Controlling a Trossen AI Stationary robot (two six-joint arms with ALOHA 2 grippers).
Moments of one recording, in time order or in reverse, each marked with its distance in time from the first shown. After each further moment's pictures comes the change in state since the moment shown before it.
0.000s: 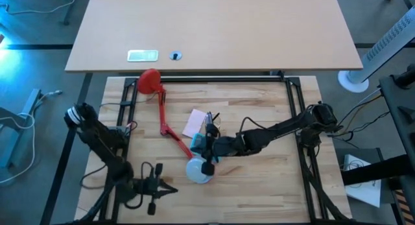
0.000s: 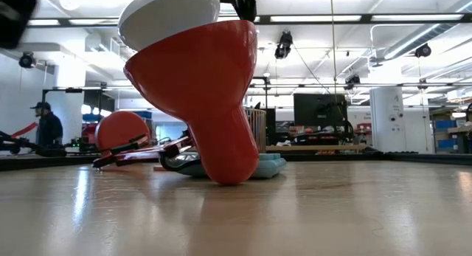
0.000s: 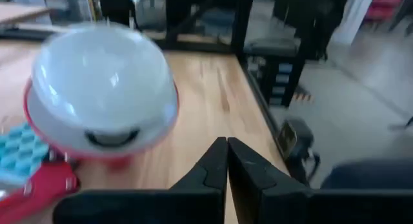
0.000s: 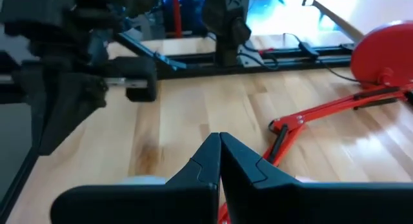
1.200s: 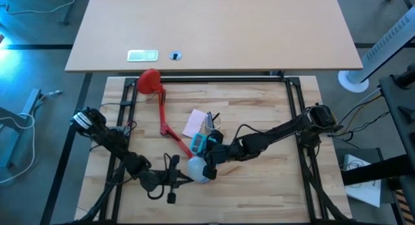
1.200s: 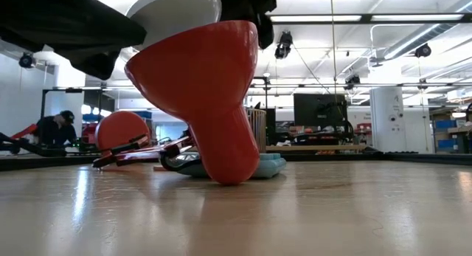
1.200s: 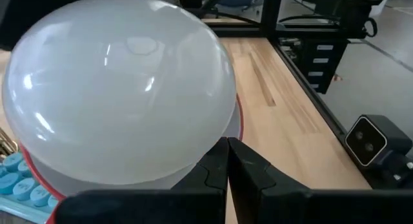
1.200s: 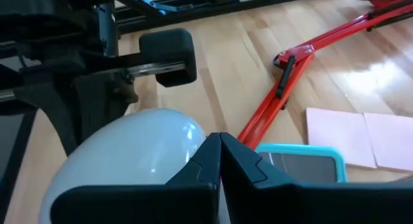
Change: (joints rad) left arm 0.254 0.116 0.041 0.018 0.203 0.101; right arm 0.033 0.034 -0.006 -0.154 0.013 0.203
